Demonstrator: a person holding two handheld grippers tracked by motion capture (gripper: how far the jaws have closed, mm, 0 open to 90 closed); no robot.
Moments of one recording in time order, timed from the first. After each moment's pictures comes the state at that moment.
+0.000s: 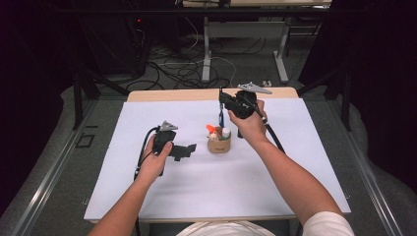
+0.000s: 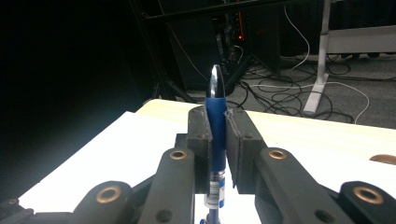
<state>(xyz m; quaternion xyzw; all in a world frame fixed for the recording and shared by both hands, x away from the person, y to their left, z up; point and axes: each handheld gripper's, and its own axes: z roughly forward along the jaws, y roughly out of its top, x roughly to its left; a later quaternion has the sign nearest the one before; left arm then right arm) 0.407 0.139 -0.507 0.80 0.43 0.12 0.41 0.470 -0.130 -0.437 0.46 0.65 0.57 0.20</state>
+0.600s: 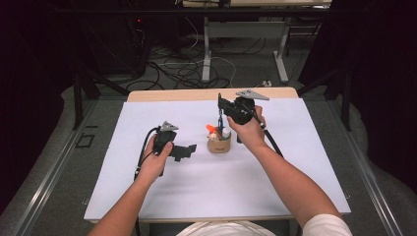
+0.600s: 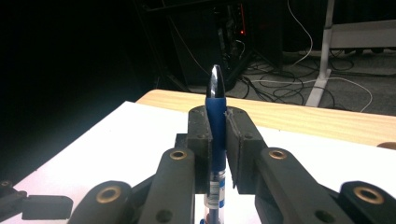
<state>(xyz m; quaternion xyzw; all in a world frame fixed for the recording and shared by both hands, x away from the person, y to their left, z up) 0.406 0.138 -0.509 0.80 0.43 0.12 0.41 0.466 -0.128 -0.457 0.45 0.66 0.57 0.20</state>
